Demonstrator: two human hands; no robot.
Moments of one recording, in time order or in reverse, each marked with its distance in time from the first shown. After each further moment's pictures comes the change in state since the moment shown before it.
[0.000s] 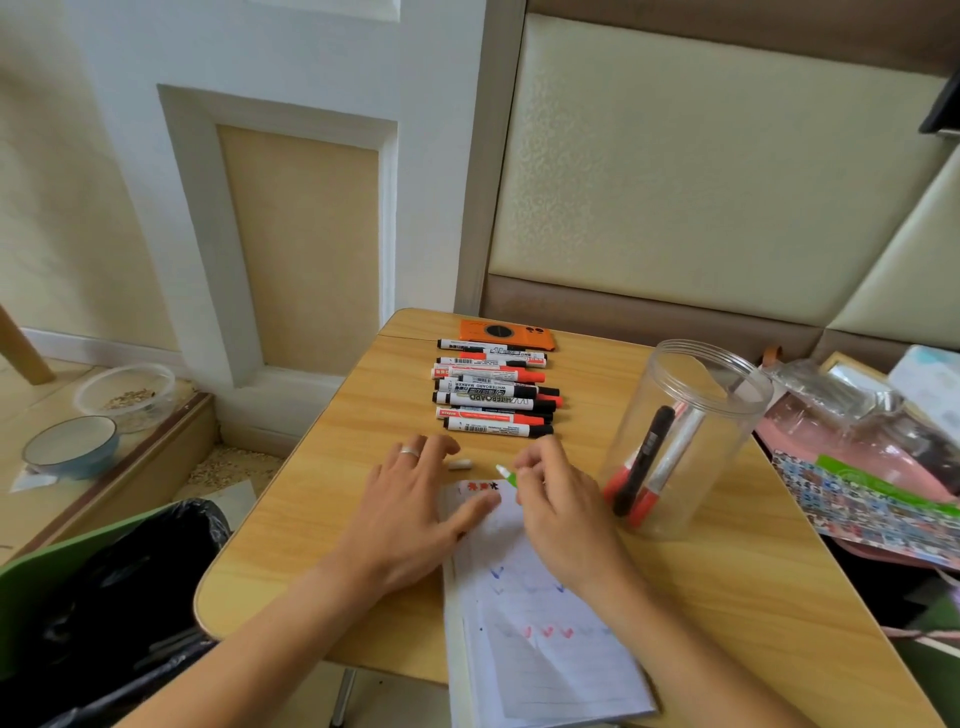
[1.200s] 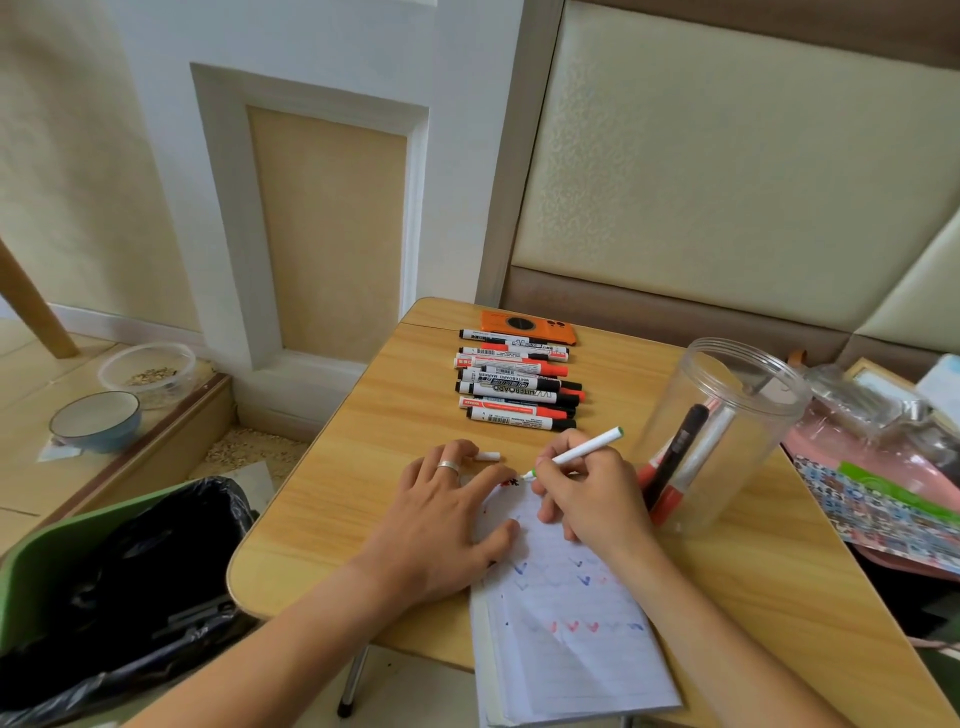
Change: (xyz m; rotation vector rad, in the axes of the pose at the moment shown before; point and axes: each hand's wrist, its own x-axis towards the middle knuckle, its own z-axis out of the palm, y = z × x) left_hand -0.016 0.002 0.004 0.243 -0.138 0.110; right_hand 0.014 0.000 -0.003 0.241 0.000 0.195
